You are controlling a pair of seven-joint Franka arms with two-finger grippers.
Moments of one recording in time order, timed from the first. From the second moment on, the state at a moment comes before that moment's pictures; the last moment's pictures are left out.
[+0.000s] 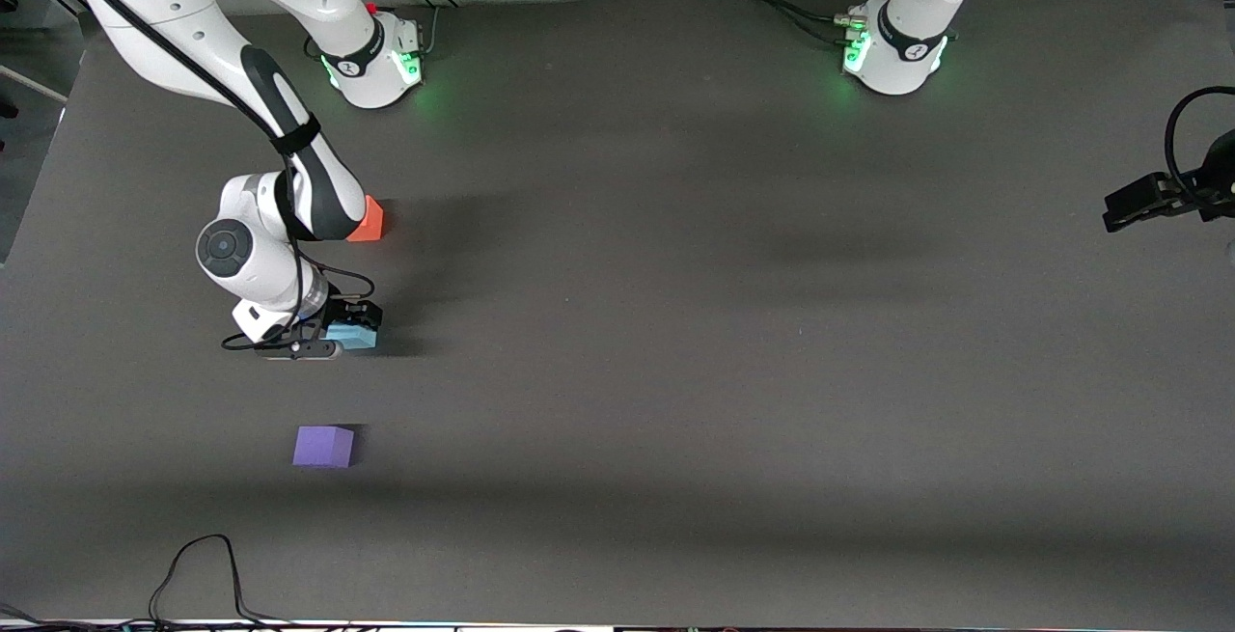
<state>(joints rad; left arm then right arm) 0.06 0.06 -0.03 -1.53 0.07 1.52 -0.05 0.13 0.36 -0.07 -2.24 0.00 2.58 0.10</state>
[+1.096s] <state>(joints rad) 0.06 0.06 -0.04 -1.51 0.06 1.52 -0.05 0.13 -0.29 -0.11 -1.96 0.00 1.66 0.10</state>
